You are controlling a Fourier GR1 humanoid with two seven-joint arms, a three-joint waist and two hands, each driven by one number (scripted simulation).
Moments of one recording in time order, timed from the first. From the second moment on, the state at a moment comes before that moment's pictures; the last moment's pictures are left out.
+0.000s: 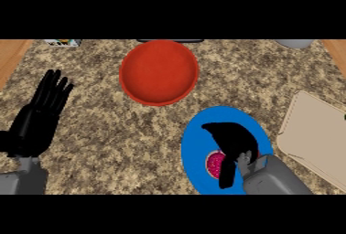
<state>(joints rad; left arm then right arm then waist) -0.13 0.24 0.12 -1.62 0.33 -0.05 0.07 -0.38 -0.27 0.57 -1.58 0.46 0.56 0.84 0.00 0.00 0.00</state>
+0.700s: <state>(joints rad) -0.12 0.22 0.15 -1.62 0.32 -0.08 0.07 -0.41 -0.26 0.60 -1.58 0.64 0.68 0.69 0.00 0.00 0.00</state>
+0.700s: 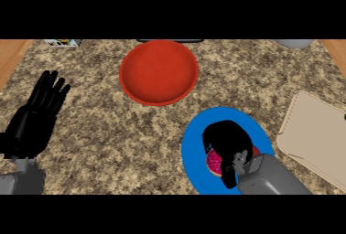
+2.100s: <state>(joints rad) -0.16 0.21 0.14 -1.59 0.31 -0.08 0.08 -1.07 -0.01 0.72 -1.41 0.72 0.16 1.01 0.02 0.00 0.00</state>
